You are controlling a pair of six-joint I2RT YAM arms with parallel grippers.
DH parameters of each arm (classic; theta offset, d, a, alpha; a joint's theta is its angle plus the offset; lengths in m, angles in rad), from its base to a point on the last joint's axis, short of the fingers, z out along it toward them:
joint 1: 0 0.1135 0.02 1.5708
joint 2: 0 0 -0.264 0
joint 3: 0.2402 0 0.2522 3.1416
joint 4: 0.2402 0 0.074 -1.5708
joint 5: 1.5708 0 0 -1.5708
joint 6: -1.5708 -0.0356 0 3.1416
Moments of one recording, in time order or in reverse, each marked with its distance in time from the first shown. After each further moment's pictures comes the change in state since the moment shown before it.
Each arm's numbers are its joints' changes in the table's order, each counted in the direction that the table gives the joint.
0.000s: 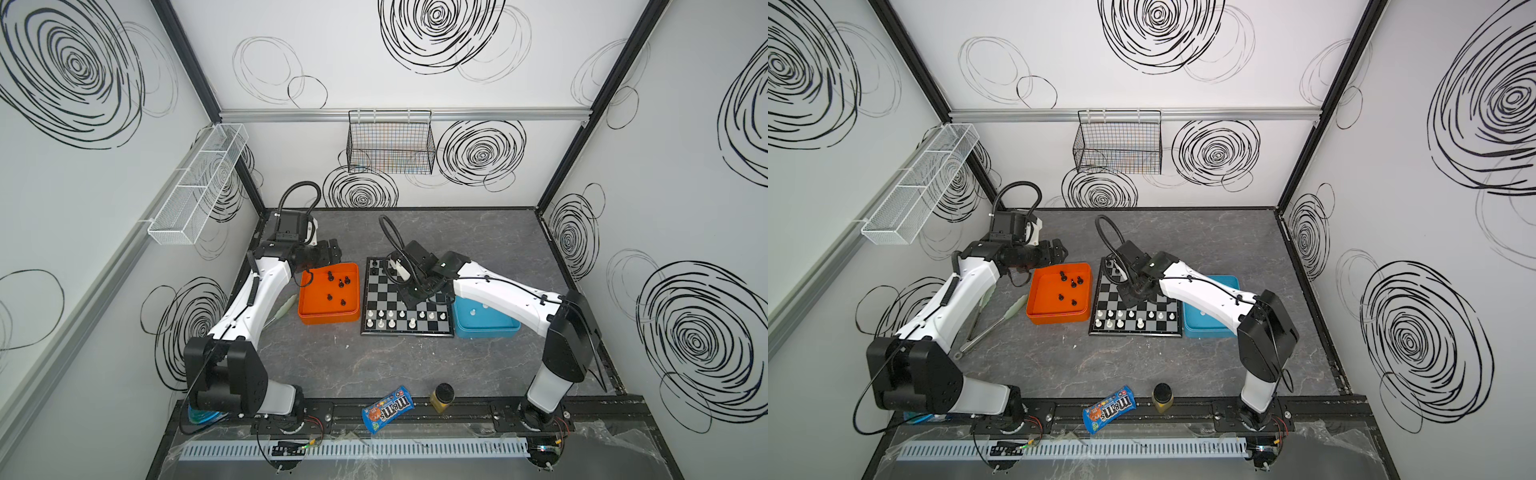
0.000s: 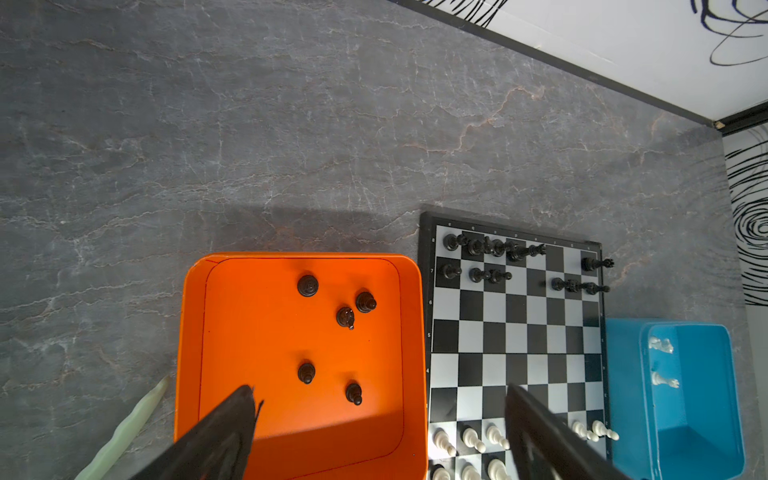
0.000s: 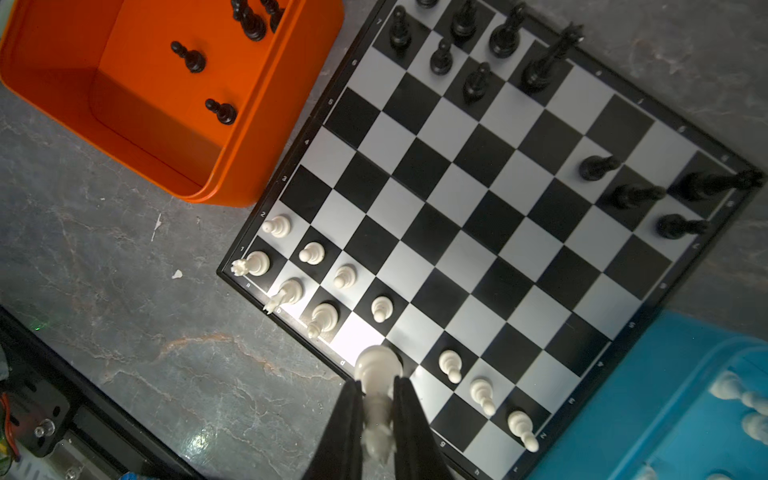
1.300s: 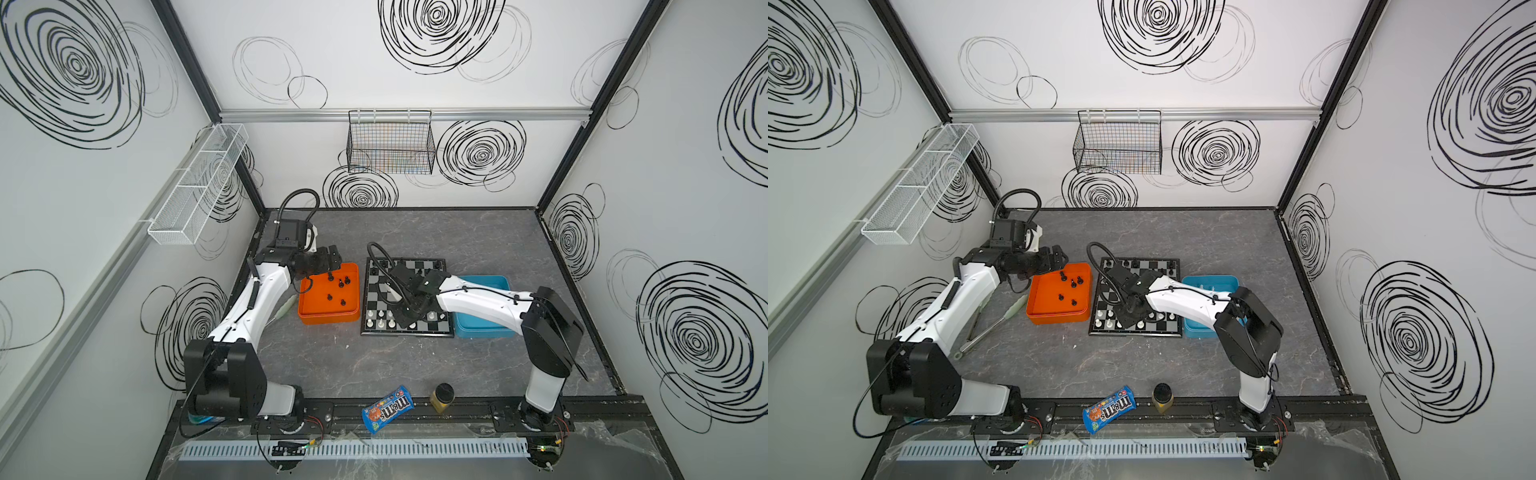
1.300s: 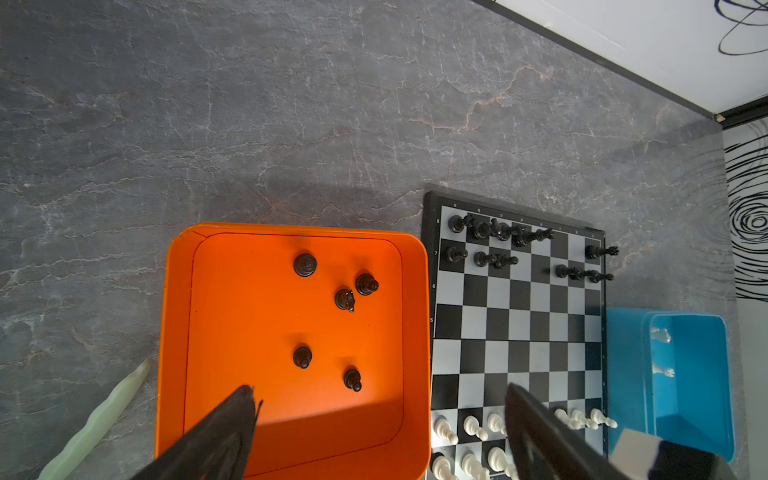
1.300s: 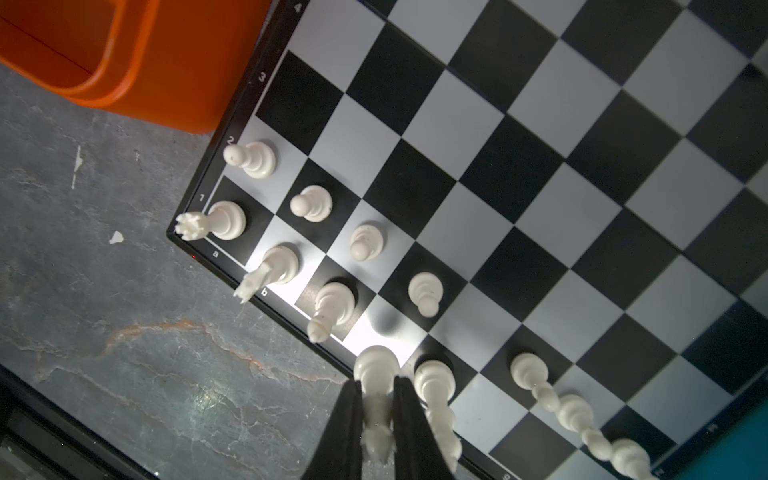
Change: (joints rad) left arm 0.010 0.017 -0.068 -0.030 0.034 0.015; right arm 0.066 -0.075 -0.122 -0.088 -0.006 -0.063
